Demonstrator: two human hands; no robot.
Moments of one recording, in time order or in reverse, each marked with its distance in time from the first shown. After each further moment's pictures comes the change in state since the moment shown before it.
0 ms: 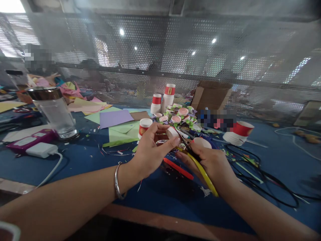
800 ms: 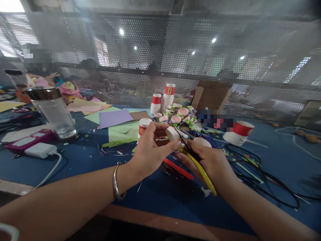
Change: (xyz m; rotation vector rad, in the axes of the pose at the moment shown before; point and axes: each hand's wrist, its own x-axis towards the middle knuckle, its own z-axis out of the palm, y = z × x) left_hand 0.002 0.000 -0.001 -0.012 0.001 0.018; right_hand 0.000 0.003 -0.001 0.074 -0.043 0.028
